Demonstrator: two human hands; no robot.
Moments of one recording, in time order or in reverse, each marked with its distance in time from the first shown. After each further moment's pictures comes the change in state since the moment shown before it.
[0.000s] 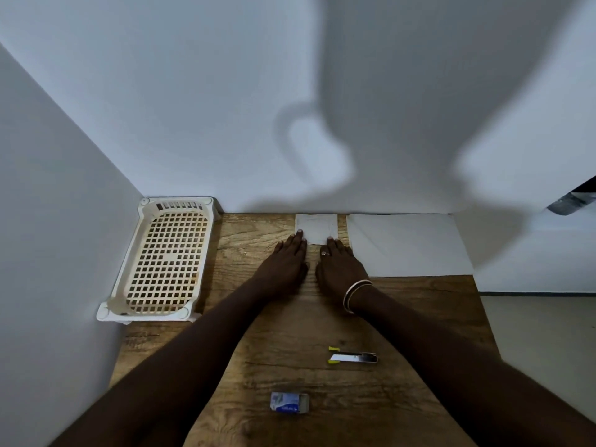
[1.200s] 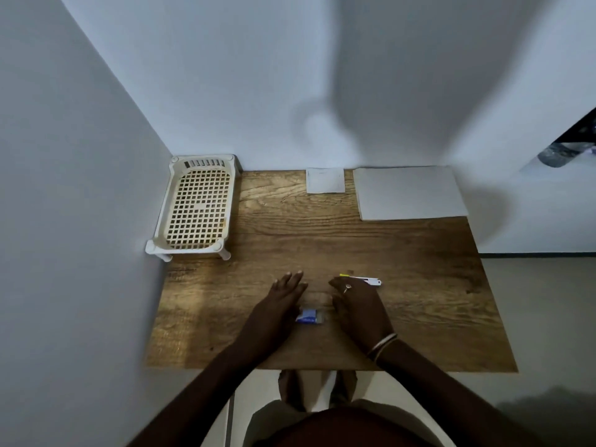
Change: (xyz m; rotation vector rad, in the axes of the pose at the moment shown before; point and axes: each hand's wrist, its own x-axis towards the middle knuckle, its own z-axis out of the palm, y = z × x) left_hand -0.234 0.045 0.079 -0.276 0.240 0.087; right_hand -0.224 -0.049 0.047 0.261 0.369 -0.119
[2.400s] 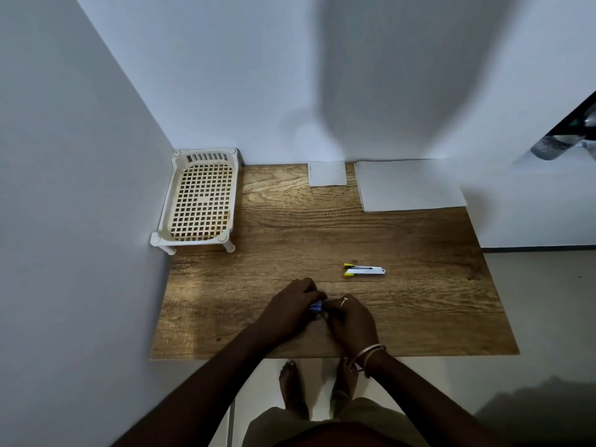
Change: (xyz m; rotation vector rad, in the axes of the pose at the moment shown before) left_hand 0.010 0.014 0.008 0.061 -0.177 0.054; right_hand -0.039 -0.021 0.050 0.205 -0.135 0.351
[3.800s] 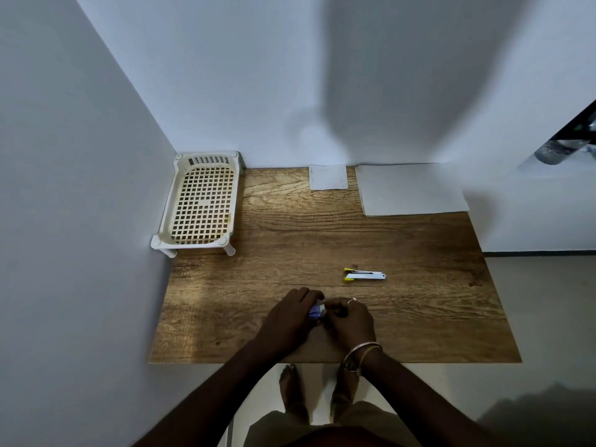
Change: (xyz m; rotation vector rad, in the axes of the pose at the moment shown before) left_hand -0.011 0.001 0.020 -0.080 0.086 -0.110; right_hand 0.011 -0.010 0.001 0.359 0.008 0.332
